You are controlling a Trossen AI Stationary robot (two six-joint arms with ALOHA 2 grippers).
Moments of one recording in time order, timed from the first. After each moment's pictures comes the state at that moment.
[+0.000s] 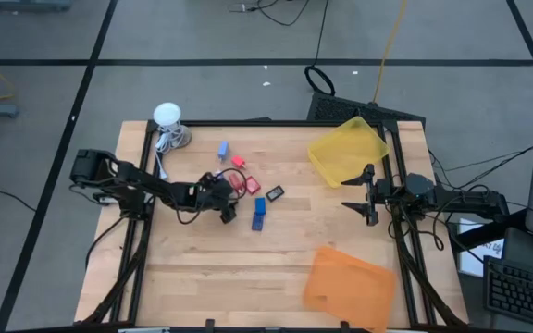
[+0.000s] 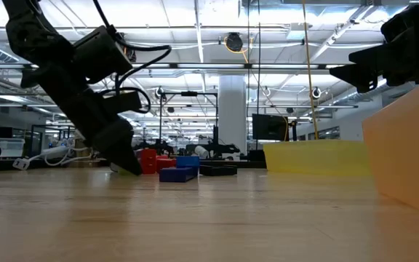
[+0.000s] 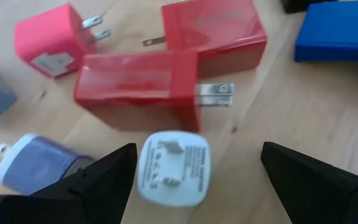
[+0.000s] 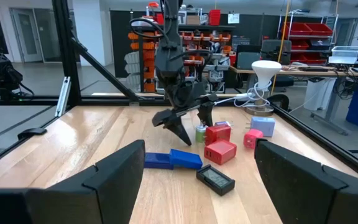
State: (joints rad) left arm -0.03 1.55 0.49 0.14 -0.42 -0.37; right arm -0.05 0.02 0.02 0.04 -0.03 -0.01
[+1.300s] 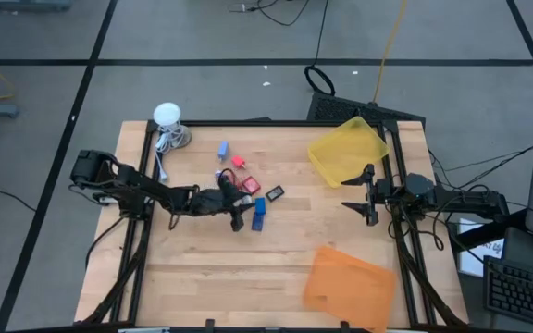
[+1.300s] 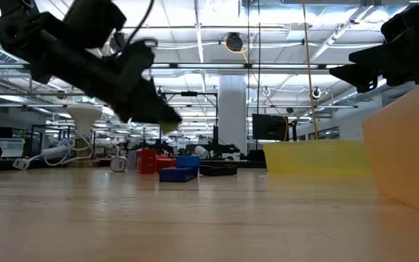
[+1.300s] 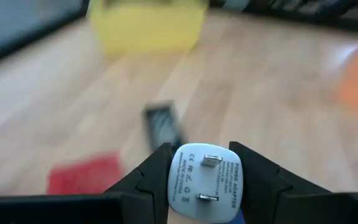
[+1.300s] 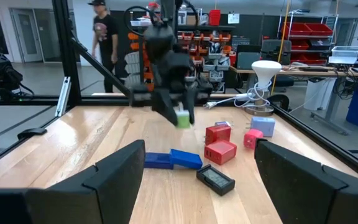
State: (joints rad) left arm -0.10 1.55 0.49 0.67 -0.33 -0.22; right arm -0.05 0.02 0.02 0.04 -0.03 -0.01
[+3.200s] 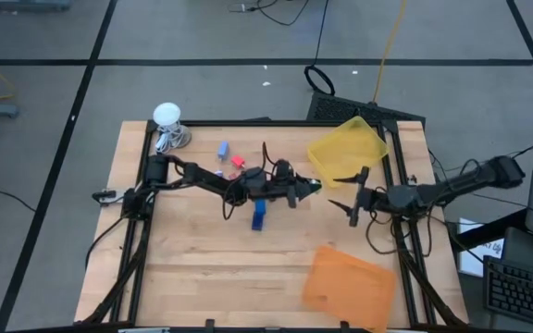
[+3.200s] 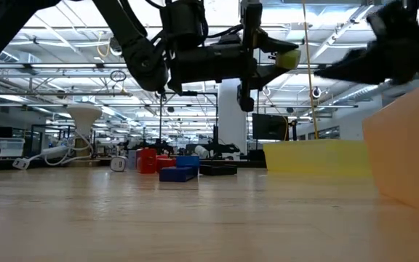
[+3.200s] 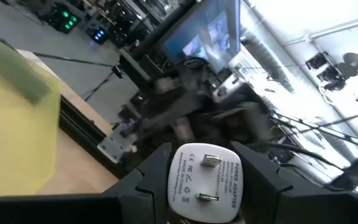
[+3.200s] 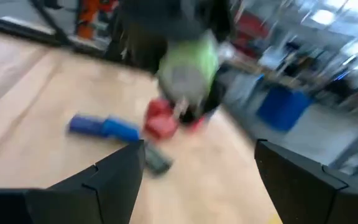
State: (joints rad) left arm 0.06 2.14 1.18 1.16 0.01 -0.79; right arm 0.26 0.62 0.11 0.41 0.56 -0.31
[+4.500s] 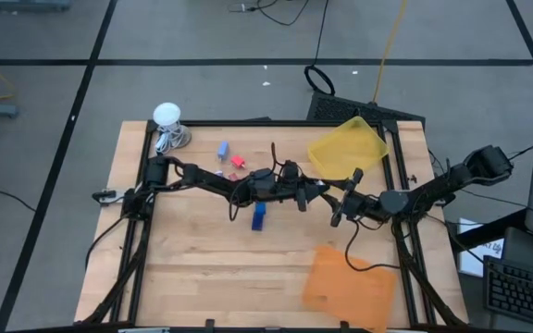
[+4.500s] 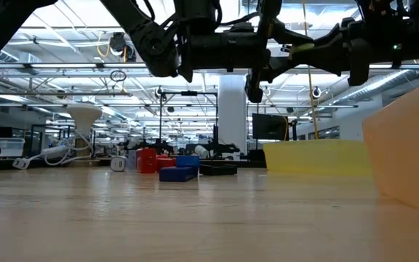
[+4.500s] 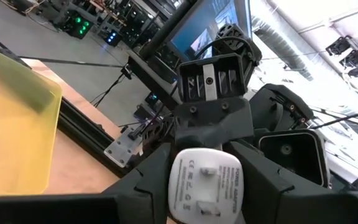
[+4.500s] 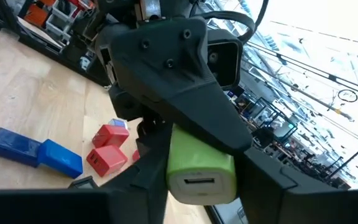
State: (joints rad) left arm 0.02 2.14 1.30 1.00 -0.05 -0.71; right arm 0.32 1.12 0.18 1.07 0.71 -0.72
